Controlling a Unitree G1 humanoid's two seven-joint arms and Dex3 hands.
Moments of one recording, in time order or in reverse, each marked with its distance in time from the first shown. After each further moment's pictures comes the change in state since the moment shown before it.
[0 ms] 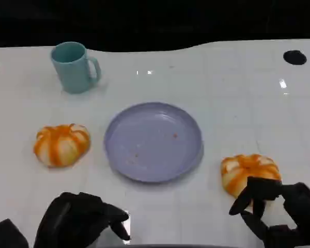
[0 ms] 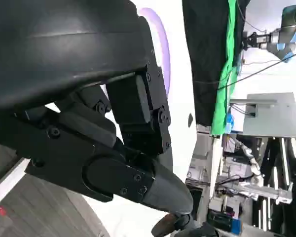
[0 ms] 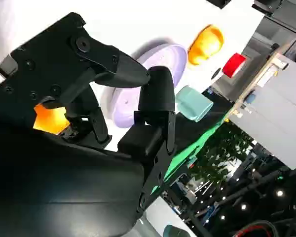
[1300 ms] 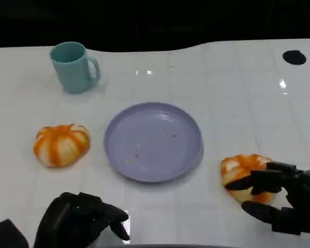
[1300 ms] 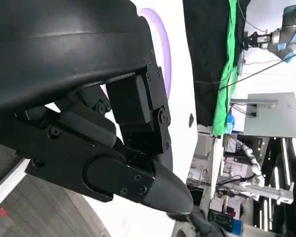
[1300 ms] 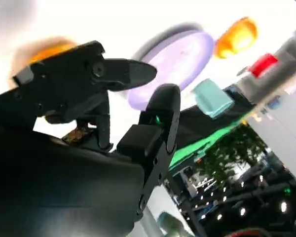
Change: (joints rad) left arm -0.003 0.002 0.001 0.004 0.000 -0.005 0.001; right arm 0.001 -0.078 -0.061 -0.169 -0.282 0.125 -0.074
